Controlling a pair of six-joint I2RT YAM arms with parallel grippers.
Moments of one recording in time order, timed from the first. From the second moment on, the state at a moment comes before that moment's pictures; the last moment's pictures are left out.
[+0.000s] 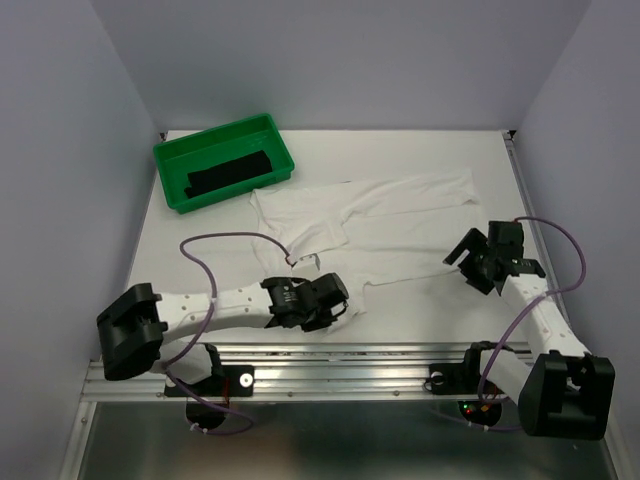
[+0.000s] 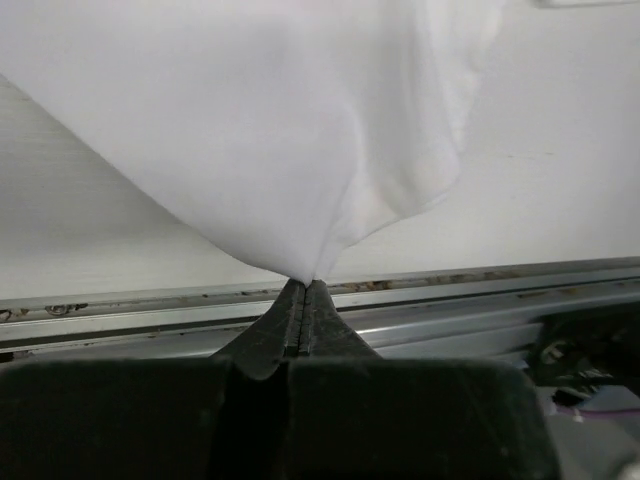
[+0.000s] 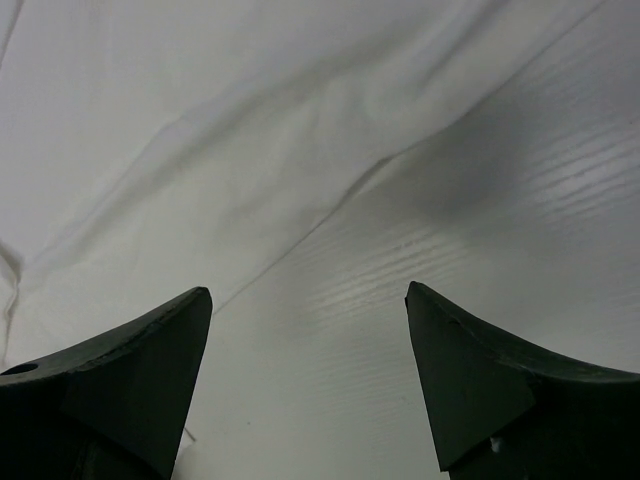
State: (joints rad) left arm -1.20 1.40 0.82 -0.61 -0.26 -1.35; right arm -0.09 1.05 0.64 -0.53 -0.06 0.63
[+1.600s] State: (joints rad) left arm -1.20 1.14 0.85 -0.75 -0.44 -1.21; right arm -0.42 1.49 0.67 -0.12 0.00 0.73
